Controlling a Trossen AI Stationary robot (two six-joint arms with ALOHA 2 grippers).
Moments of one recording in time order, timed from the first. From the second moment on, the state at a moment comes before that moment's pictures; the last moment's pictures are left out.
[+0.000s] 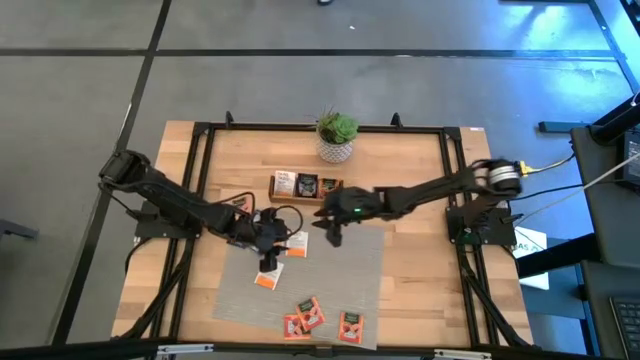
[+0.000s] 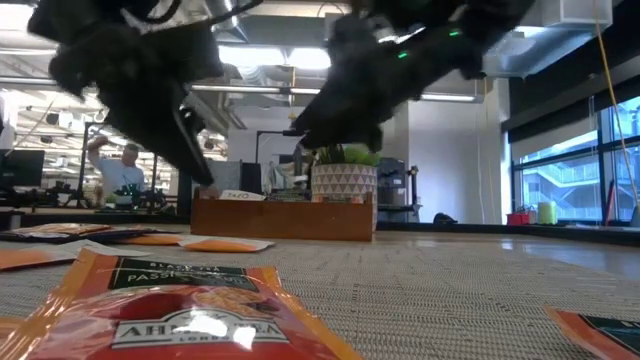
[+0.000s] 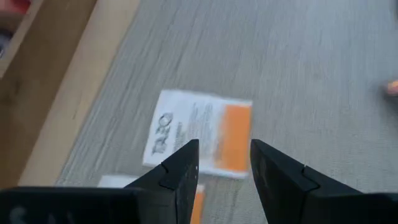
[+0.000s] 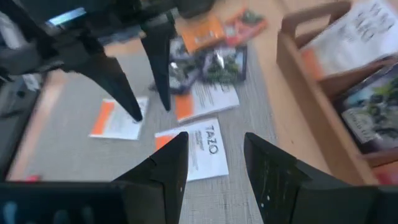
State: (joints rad) left arm -0.34 1.42 0.66 -0.11 -0.25 -0.39; right arm 0.06 1.75 1.00 0.21 0.02 0.36
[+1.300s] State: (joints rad) left arm -0.38 1.70 0.51 0.38 -0.20 -0.38; right arm 0.02 2.09 1.29 -0.10 -0.17 0.73
